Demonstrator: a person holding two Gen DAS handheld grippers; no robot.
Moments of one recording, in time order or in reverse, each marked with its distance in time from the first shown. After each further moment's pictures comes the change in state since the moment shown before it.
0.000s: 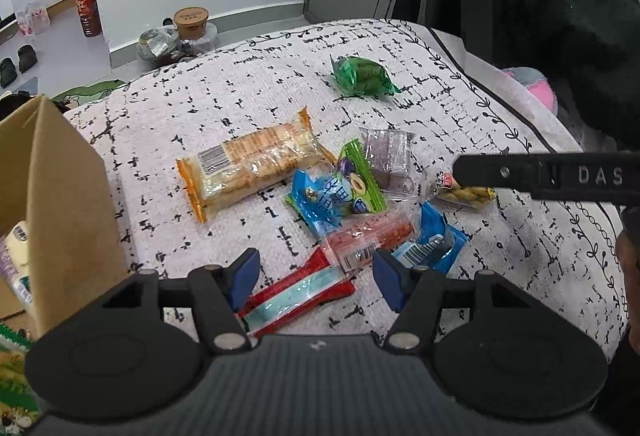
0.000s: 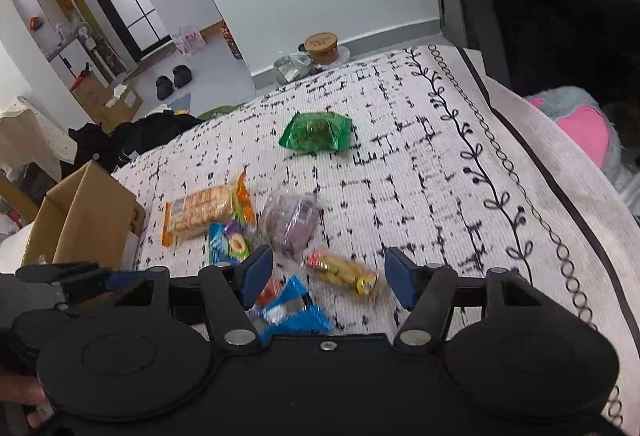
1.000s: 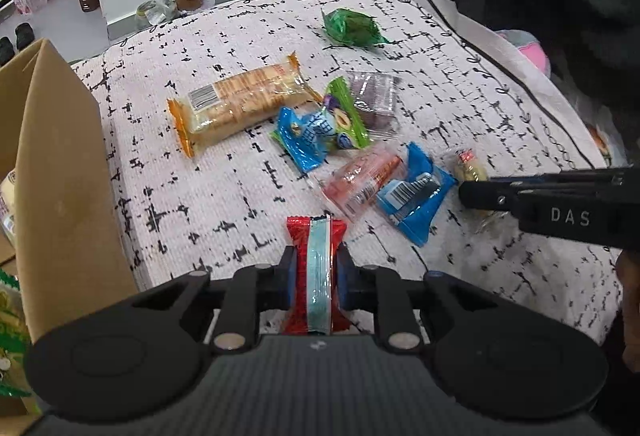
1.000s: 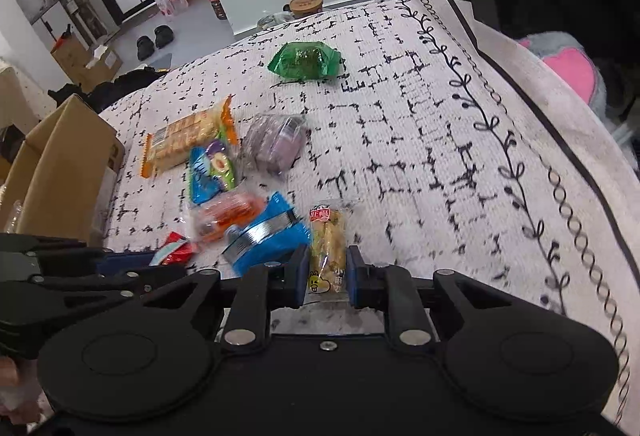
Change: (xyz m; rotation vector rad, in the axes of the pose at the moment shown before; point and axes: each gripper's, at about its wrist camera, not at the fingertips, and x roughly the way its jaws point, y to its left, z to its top) left arm -0.006 -0.008 -0.027 -0.011 0.073 -0.007; right arm -0.006 0.013 -0.044 -0.014 0.109 -0.088
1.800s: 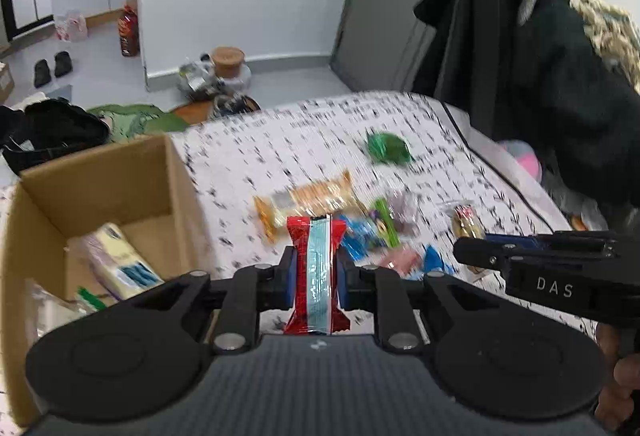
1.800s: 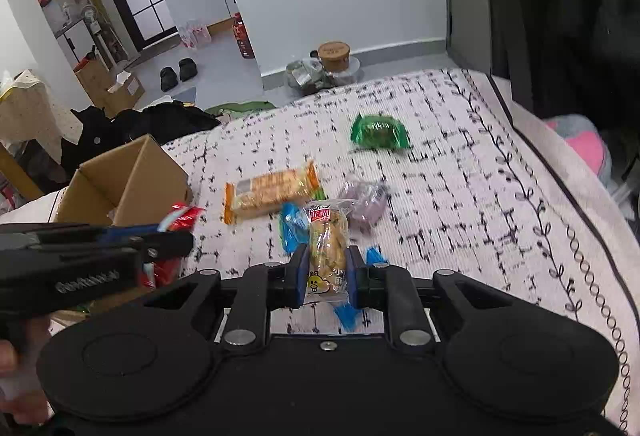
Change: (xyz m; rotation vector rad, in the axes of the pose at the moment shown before) left arm -0.088 0.041 0.017 -0.094 -0.239 0.033; right arm -0.046 0.069 0.022 -0.073 -0.143 0.007
